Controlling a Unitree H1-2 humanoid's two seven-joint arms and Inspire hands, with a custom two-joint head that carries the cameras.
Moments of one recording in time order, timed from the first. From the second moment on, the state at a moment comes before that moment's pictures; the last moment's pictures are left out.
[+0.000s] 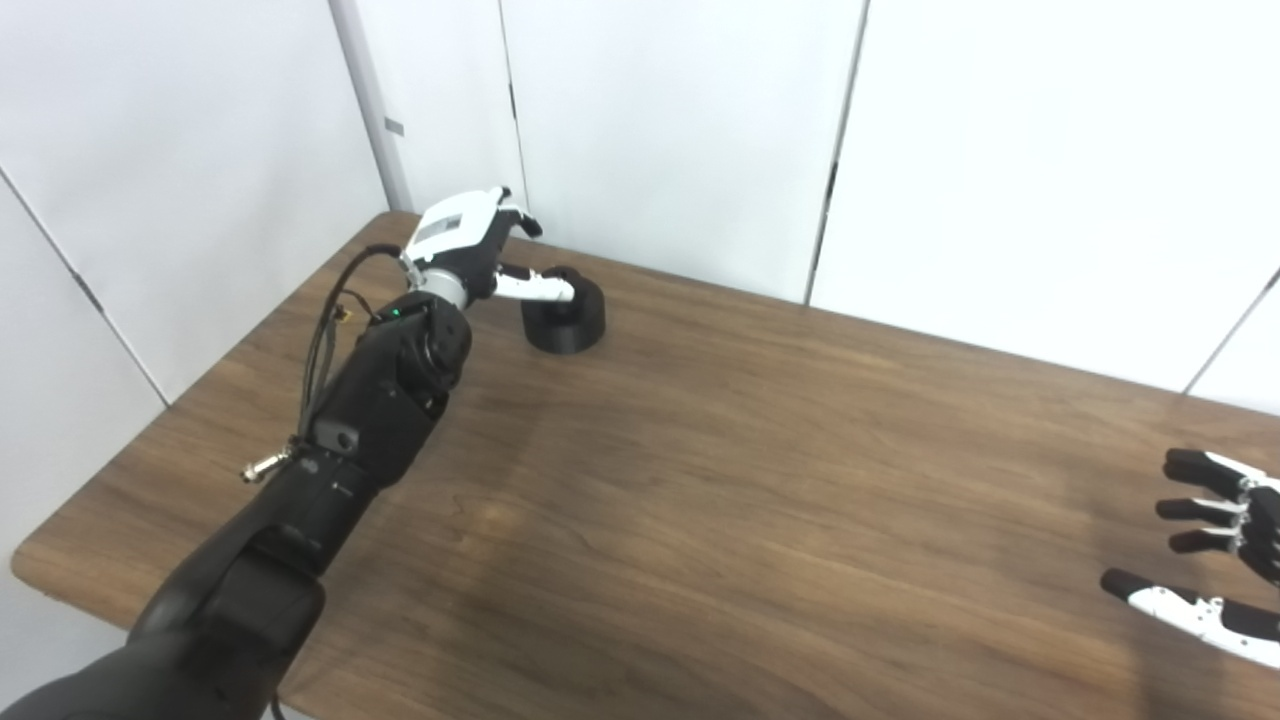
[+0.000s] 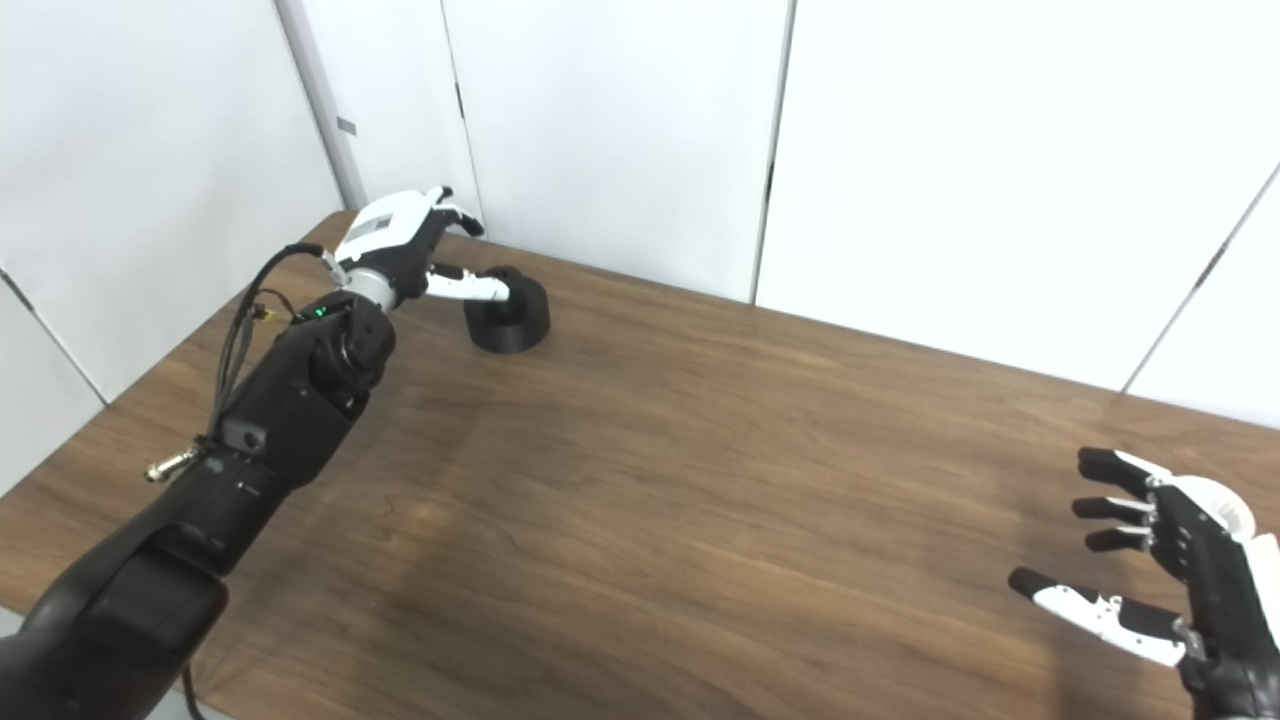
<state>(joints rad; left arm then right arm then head) -0.53 0.58 -0.13 0.34 0.66 0.33 -0.10 -0.04 -0.29 -0.06 -0.24 -0.20 0.07 0.08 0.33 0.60</state>
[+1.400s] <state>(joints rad) -0.53 0.56 -0.19 0.48 0.66 0.34 -0.08 -0.01 -0.29 -0.06 -0.31 -0.20 0.13 0.08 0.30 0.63</state>
